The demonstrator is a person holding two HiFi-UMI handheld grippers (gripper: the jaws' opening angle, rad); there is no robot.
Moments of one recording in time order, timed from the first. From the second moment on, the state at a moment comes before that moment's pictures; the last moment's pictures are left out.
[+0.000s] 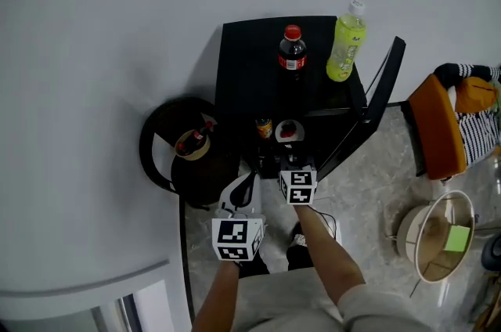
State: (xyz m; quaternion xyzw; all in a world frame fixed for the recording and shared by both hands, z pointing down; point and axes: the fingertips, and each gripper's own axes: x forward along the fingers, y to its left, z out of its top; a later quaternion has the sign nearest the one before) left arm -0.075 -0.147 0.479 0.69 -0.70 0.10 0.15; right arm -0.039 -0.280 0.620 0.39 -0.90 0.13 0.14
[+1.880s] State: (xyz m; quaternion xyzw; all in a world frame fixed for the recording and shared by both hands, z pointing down) left arm -0.109 -0.183 0.340 0.81 -0.59 0.01 0.06; right arm -0.018 -0.240 0.381 0.46 -0.88 0.10 0.03
